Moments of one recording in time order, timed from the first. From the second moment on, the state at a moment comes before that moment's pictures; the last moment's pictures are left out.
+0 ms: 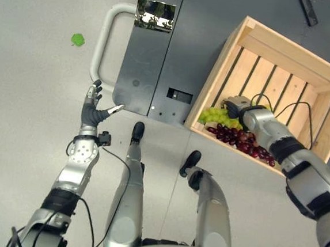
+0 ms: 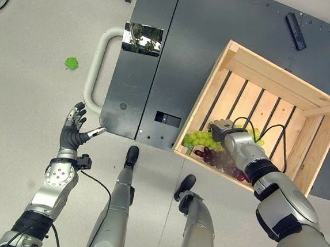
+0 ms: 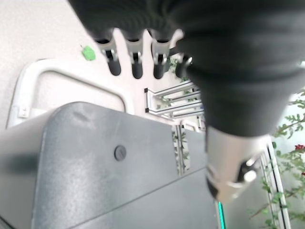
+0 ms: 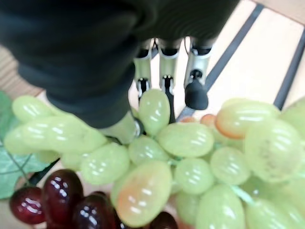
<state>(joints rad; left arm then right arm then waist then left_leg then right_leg) -0.22 0.44 -0.09 0.25 -0.23 -0.27 0.30 -0.96 -0.62 0.78 0.85 -0.66 0.01 0.14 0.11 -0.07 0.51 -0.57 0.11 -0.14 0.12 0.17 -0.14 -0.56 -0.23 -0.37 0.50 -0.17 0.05</state>
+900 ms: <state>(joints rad) -0.21 0.45 -0.09 0.22 -0.26 -0.27 0.30 -1.28 -0.86 0.81 0.92 -0.45 -0.02 0.05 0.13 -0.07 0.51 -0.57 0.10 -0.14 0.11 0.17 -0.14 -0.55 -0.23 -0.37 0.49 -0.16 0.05</state>
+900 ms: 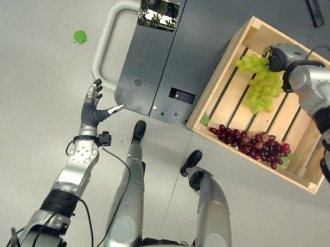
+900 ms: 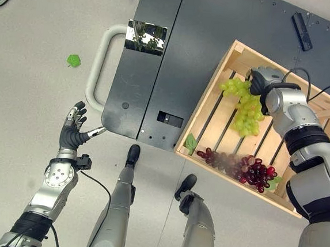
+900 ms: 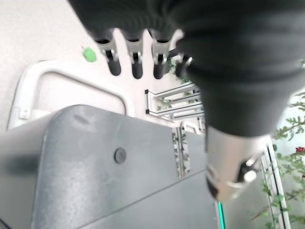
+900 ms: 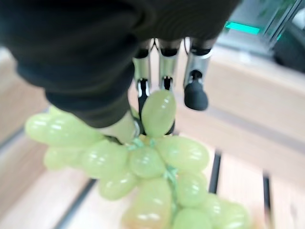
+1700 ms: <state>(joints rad) -0.19 0.45 -0.09 0.22 -0.26 -0.27 0.28 -1.21 -0.86 0.79 0.83 -0.44 -0.02 0.06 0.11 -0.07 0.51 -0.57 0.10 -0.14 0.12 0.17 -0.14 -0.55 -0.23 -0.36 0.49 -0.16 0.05</state>
